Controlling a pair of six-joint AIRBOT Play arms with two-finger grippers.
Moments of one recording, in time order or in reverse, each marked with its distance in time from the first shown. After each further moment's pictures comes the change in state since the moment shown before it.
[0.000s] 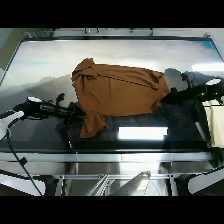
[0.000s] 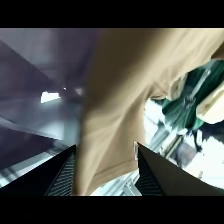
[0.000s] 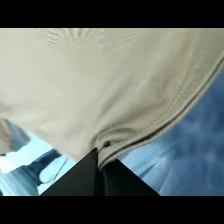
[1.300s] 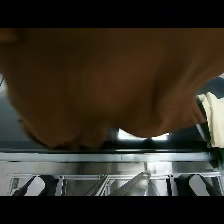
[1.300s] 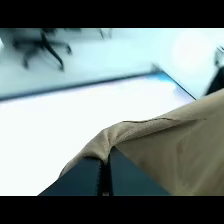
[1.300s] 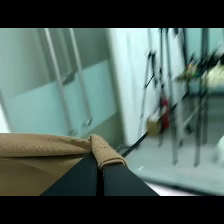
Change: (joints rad) left arm 0.616 0.749 1.129 -0.213 -0.291 -0.093; right arm -0.513 0.924 0.288 0.743 -0.082 -0.186
